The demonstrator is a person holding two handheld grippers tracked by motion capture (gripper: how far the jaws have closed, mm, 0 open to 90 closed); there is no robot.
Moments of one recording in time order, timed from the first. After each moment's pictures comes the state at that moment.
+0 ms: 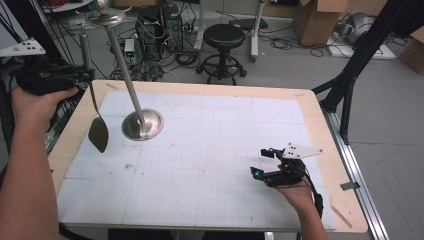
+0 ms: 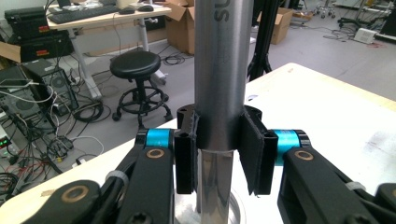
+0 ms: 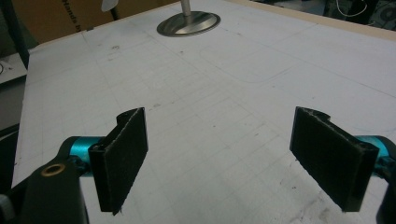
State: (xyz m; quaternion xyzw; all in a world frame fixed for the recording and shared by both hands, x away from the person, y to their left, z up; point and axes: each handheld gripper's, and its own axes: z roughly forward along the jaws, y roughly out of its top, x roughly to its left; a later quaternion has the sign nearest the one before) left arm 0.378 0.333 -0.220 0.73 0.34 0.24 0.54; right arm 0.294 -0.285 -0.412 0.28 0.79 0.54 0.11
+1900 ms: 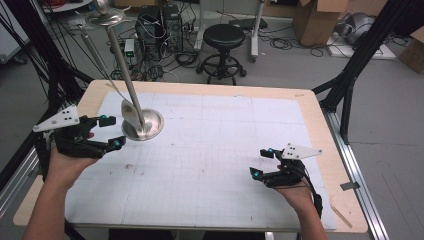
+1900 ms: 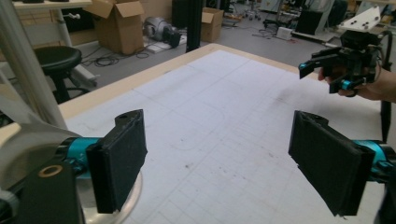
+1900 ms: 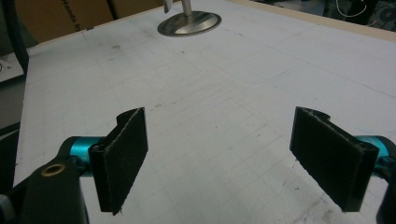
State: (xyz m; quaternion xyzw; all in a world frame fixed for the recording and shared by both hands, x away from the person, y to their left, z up) left arm 0.299 0.279 -0.322 0.75 0.26 0.15 0.59; right arm 0.292 -0.282 -0.410 0.28 0.79 0.54 0.11
